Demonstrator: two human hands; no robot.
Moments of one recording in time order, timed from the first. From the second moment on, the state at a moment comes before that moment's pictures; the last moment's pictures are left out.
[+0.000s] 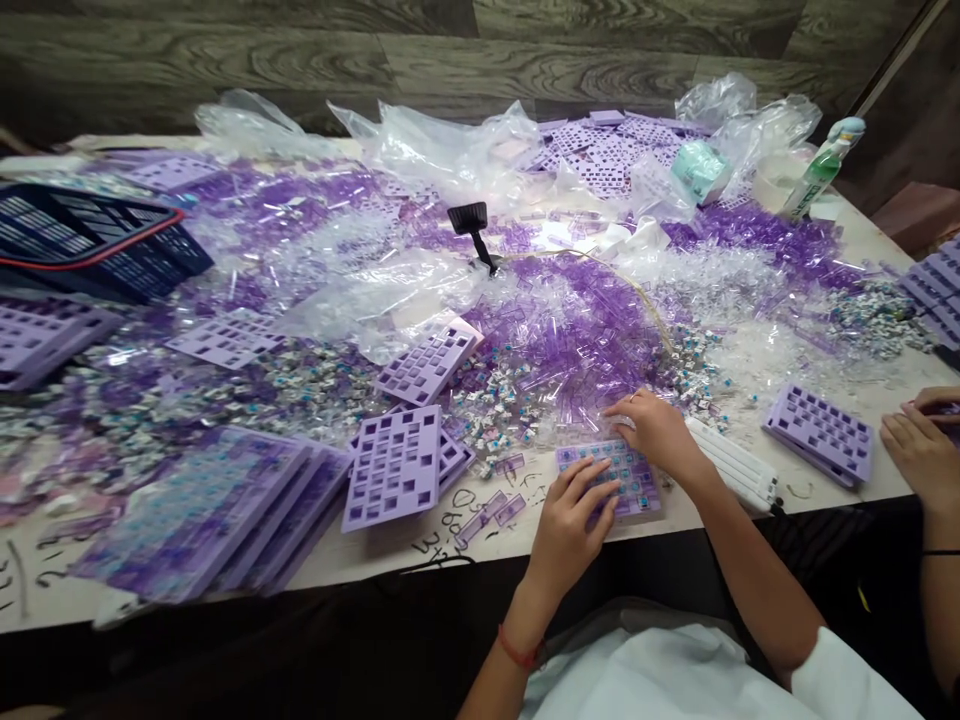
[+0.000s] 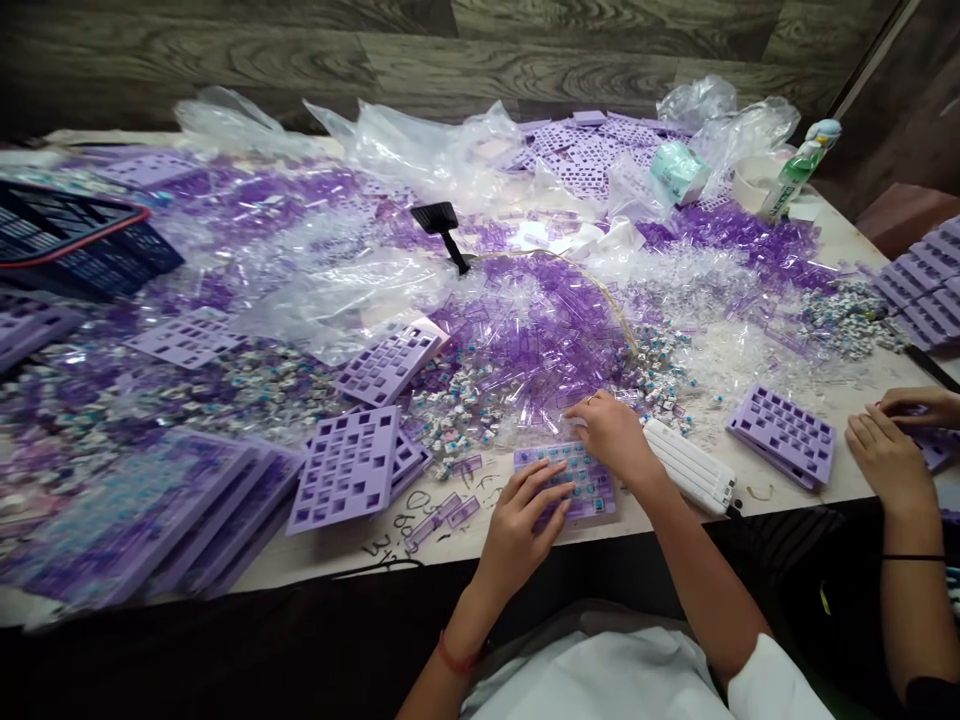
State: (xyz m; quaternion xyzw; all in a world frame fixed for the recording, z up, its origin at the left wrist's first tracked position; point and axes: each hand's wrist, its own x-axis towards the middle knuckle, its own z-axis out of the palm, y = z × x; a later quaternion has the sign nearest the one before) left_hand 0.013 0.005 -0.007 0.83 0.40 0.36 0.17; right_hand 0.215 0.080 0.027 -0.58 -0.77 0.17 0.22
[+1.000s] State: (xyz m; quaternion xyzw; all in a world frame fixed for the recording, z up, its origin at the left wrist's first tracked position) left_hand 0.013 0.005 -0.009 0.83 0.39 0.36 0.16; right_hand 0.257 0.072 0.023 -0.62 -0.71 0.13 0.30
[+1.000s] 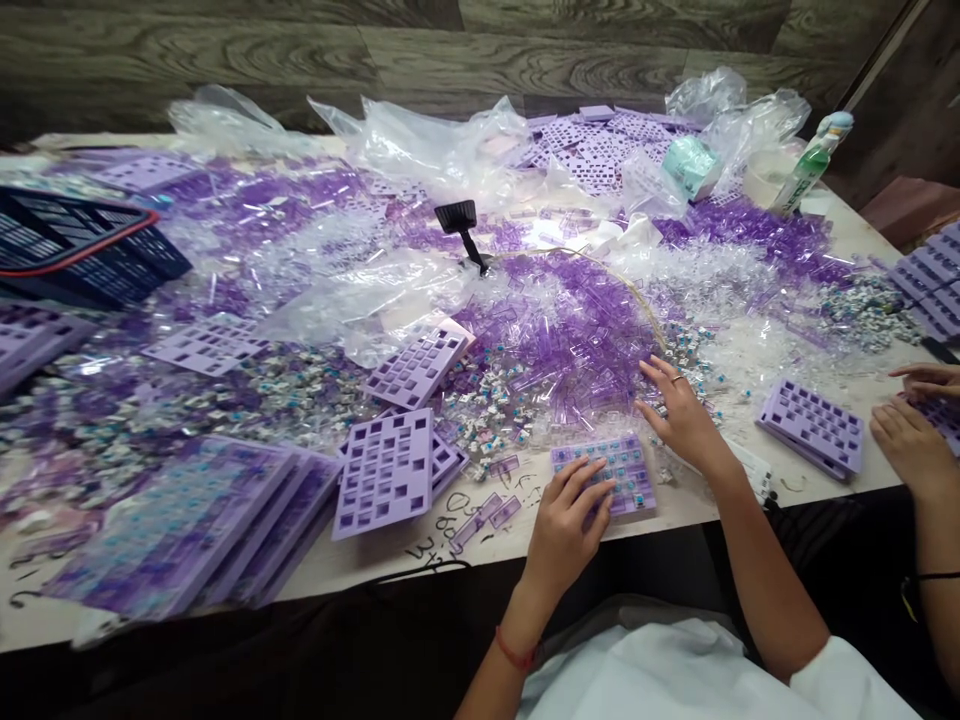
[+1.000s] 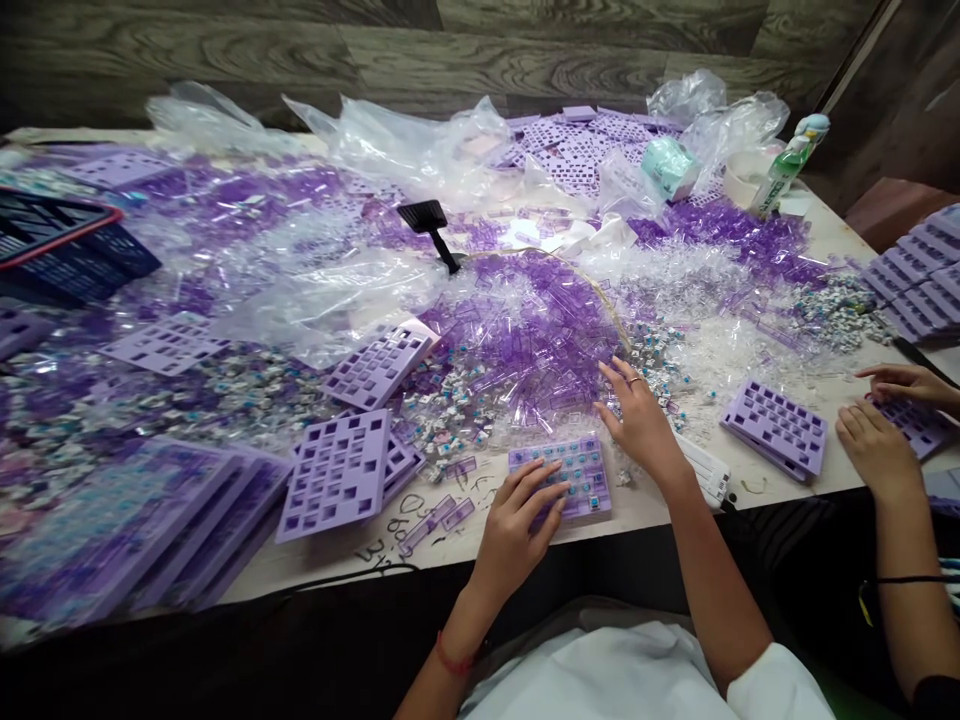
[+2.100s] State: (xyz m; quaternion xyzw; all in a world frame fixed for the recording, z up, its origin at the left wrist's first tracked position) left_hand 0.010 0.006 0.014 0.82 0.37 0.39 0.18; right_hand 0.238 0.040 0.052 -0.50 -0.55 0.54 0.39
